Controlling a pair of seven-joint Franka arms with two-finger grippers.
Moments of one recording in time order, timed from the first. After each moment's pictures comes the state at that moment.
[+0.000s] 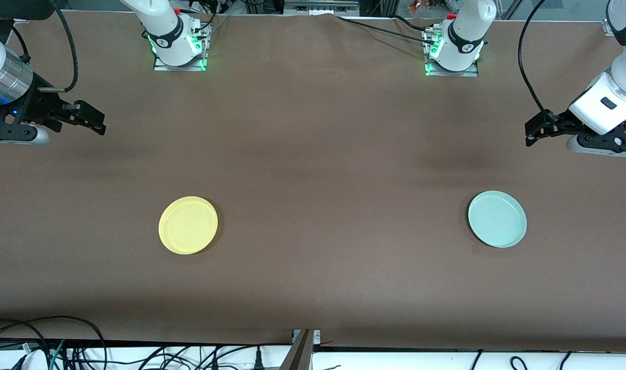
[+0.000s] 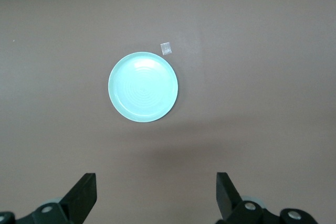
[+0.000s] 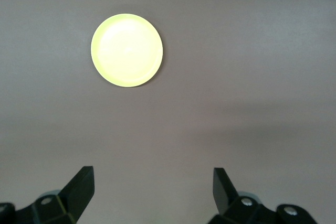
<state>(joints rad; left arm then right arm) 0.01 -0.01 -0.05 -1.73 0.05 1.73 0.07 0.14 0.02 -0.04 -1.63 -0.02 1.62 0.15</state>
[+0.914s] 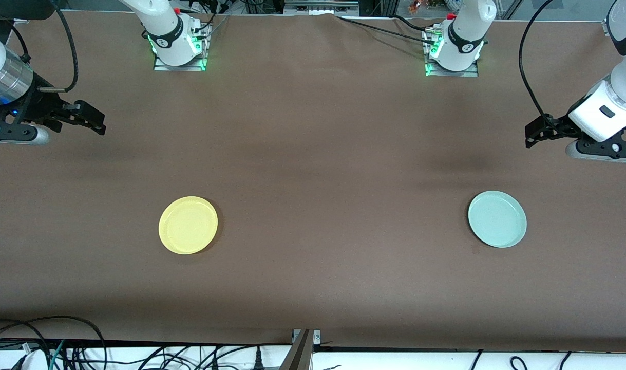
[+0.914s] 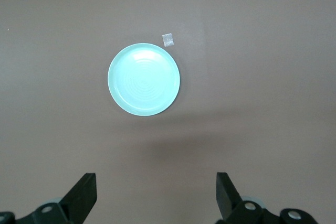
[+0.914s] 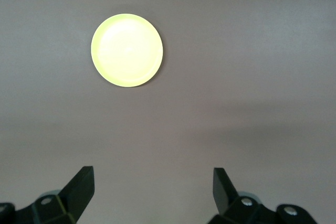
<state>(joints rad) 0.01 0.01 -0.04 -1.72 0.05 1.71 0.07 0.14 0.02 -0.04 -1.63 -0.02 1.62 0.15</state>
